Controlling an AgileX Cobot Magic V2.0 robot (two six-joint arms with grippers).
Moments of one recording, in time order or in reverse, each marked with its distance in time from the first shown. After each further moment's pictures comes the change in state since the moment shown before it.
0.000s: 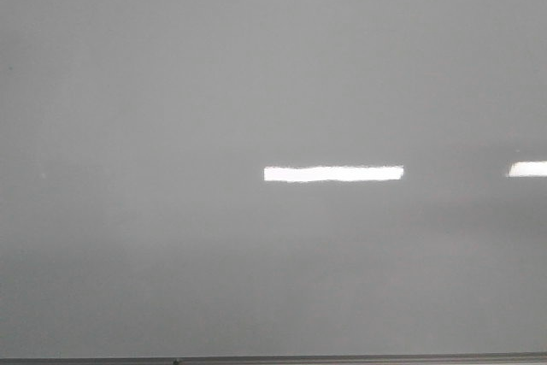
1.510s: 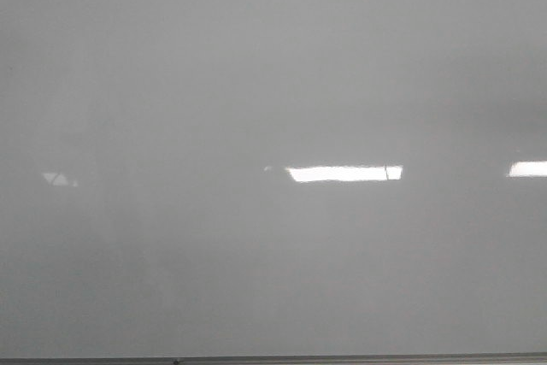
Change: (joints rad) left arm 0.000 0.132 -0.526 0.004 0.159 0.000; right arm 0.001 0.119 -0.469 0.000 0.233 -0.004
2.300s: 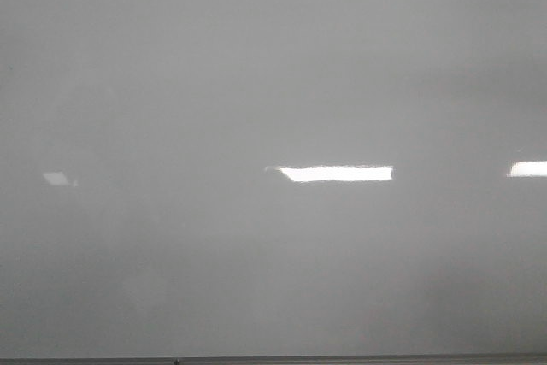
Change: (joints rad) left arm 0.000 0.466 -0.165 0.000 0.429 0.000; right arm 0.000 0.536 -0.204 0.000 0.311 -0.004
